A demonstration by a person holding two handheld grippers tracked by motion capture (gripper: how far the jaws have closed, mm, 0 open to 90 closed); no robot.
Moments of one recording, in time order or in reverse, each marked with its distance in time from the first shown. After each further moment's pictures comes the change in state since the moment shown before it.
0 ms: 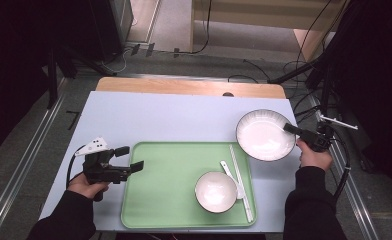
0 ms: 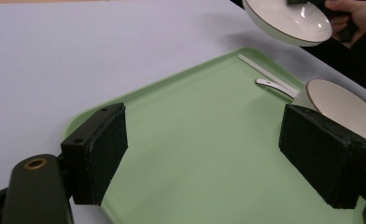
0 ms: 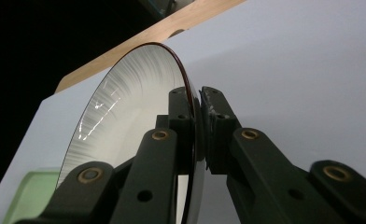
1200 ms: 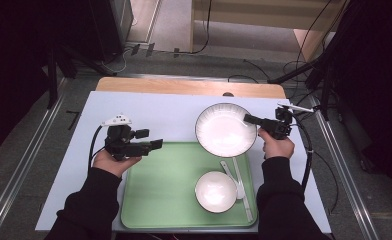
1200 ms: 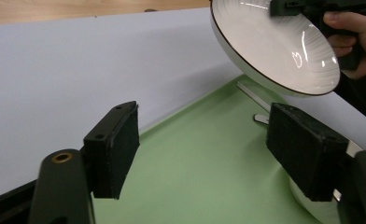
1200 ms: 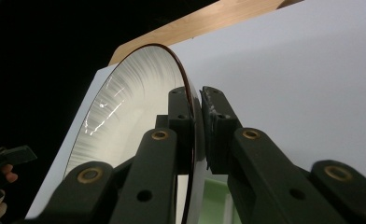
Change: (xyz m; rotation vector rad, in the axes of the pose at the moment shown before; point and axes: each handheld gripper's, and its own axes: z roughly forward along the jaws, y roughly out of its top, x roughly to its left) left arm -0.005 0.060 0.046 0.046 0.022 -0.053; right arm 0.100 -0.007 0.066 0.118 0.157 -0.060
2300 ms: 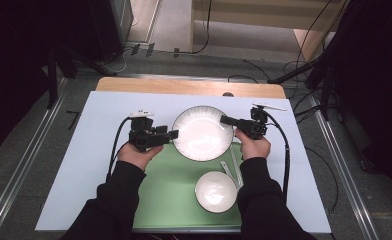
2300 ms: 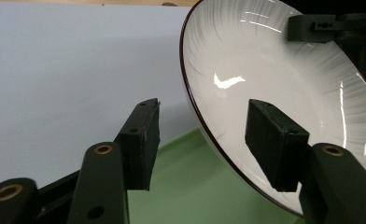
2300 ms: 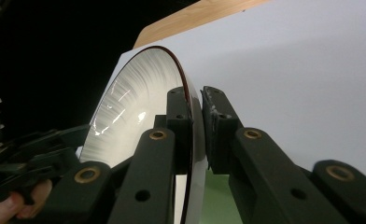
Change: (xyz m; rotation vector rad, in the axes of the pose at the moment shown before) left arm -0.009 0.013 0.058 0.022 0.080 -0.135; right arm 0.041 -0.016 0.048 0.053 0.080 -0.007
